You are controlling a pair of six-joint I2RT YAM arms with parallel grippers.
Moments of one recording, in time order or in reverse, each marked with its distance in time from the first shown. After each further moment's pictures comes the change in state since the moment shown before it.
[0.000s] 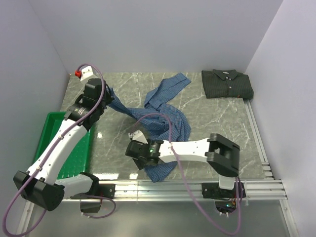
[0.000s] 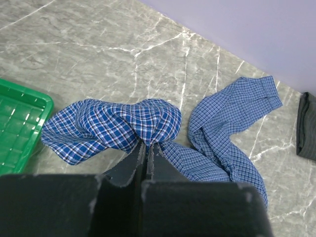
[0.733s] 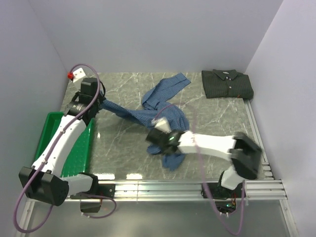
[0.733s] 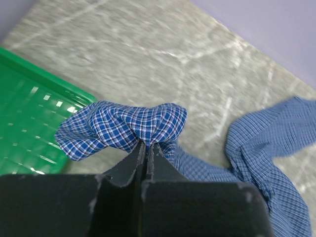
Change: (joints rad) left arm 0.114 0.046 -0.035 -0.015 -0.044 0.008; right arm -0.136 -0.121 -0.142 -0.087 0.092 -0.005
